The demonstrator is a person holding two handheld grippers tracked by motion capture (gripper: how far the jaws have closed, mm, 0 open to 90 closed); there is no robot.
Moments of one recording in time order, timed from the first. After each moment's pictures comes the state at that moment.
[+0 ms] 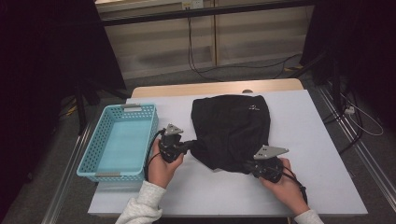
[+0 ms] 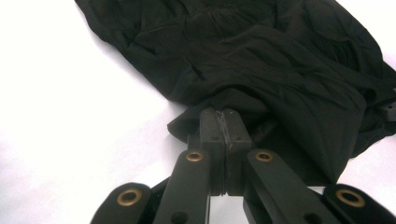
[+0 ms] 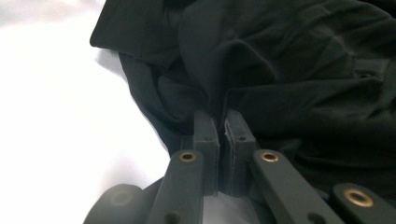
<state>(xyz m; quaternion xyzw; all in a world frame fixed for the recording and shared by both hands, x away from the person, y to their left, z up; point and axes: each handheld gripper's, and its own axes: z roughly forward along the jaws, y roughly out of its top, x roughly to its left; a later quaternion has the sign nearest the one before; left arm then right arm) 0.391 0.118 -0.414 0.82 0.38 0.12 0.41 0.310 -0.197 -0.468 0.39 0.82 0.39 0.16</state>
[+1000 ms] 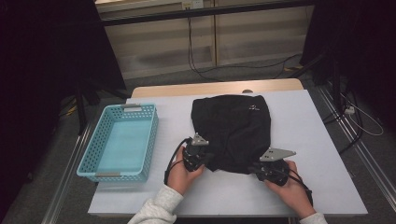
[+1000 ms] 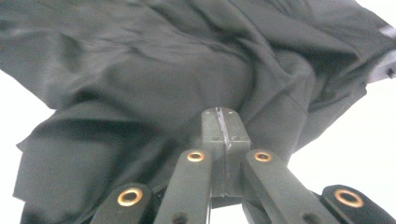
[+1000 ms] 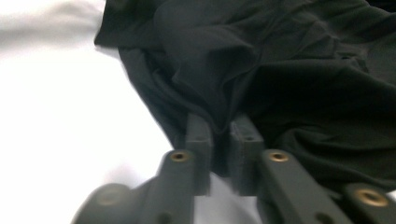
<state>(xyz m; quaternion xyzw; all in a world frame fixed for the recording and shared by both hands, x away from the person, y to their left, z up) 0.383 0.068 -0.444 0.86 0.33 0.06 0.39 0.300 -0.211 -0.468 0.40 0.81 0.39 0.16</state>
